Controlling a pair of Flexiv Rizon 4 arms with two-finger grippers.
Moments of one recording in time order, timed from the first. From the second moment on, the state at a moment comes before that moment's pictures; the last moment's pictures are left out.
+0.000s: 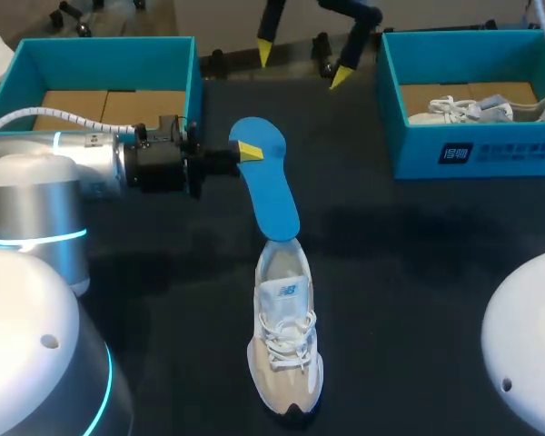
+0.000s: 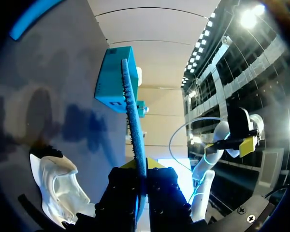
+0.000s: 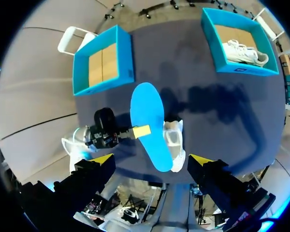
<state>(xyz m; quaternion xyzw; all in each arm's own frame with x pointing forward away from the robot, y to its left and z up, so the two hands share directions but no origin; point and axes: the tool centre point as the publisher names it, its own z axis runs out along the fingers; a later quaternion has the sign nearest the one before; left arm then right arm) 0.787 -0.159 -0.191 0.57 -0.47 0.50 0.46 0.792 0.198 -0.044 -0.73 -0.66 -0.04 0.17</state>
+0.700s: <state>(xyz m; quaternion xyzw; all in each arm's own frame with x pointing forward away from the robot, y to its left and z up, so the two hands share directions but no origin) 0.787 -0.160 -0.191 0.57 -0.46 0.50 0.46 0.792 0.241 -0.050 -0.73 -0.67 0.01 0.10</state>
